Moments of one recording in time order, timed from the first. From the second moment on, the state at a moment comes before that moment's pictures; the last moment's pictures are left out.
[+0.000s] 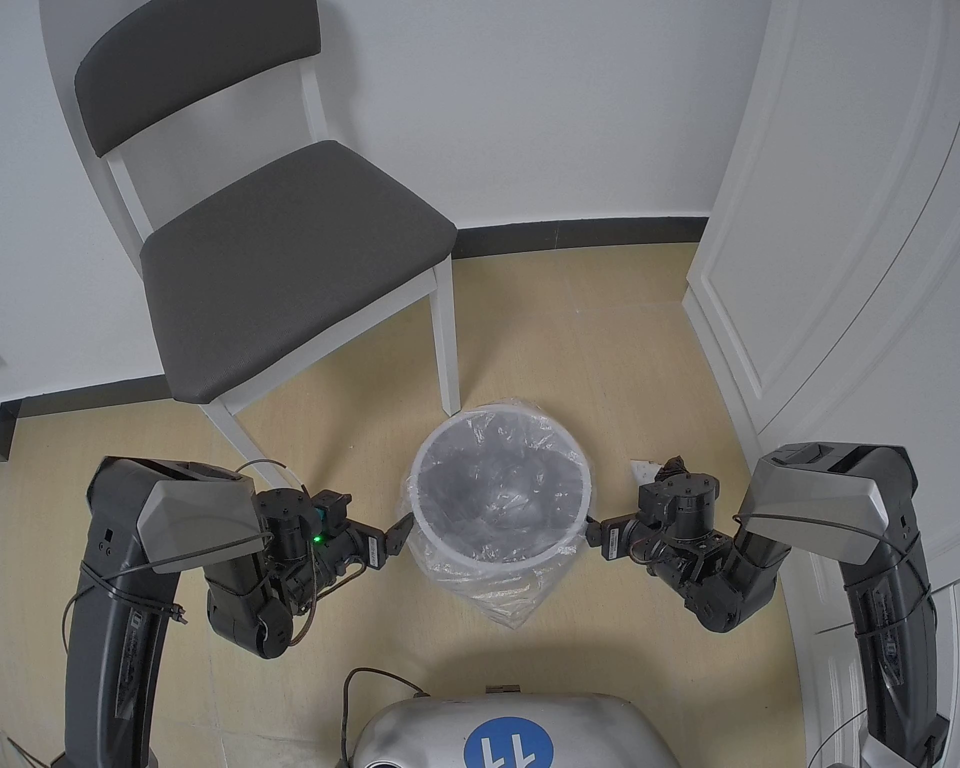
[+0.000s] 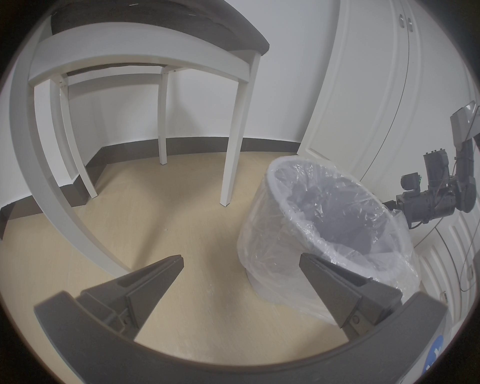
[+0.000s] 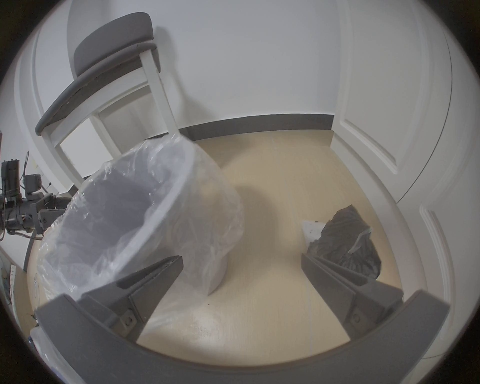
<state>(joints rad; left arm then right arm) -0.30 2.59 -0.81 -1.53 -0.12 0.00 0.39 2.54 -0.94 -1.26 -0.15 0.07</state>
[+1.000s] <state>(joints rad) -0.35 2.70 -1.06 -1.32 0.21 0.05 0.39 2.64 -1.17 -0.98 -0.29 0.12</state>
